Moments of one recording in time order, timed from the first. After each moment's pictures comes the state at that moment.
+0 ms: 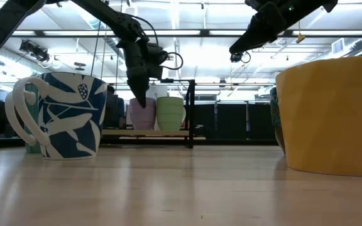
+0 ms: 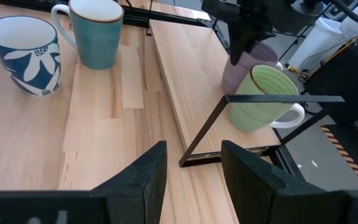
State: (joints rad) left arm 0.76 1.96 1.71 -1.09 0.15 0.60; right arm -0.09 1.09 0.81 -0.20 0.24 -0.19
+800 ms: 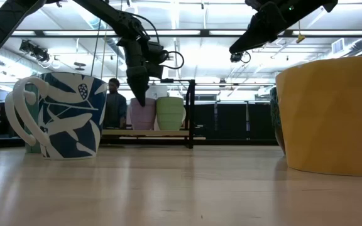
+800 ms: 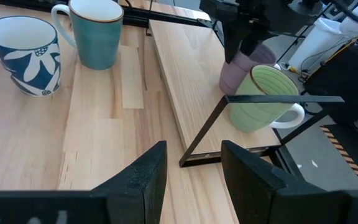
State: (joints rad) left arm 0.74 1.95 1.72 -1.11 0.12 0.59; right arm -0.09 1.09 0.81 -0.20 0.24 -0.19
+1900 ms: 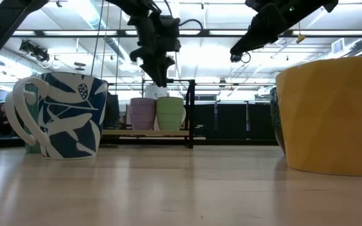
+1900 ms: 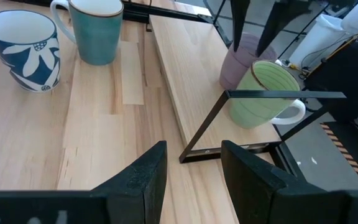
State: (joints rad) left arm 0.58 1.97 1.92 -1.17 0.08 0.97; right arm -0.09 1.09 0.81 -0.22 0.24 -0.19
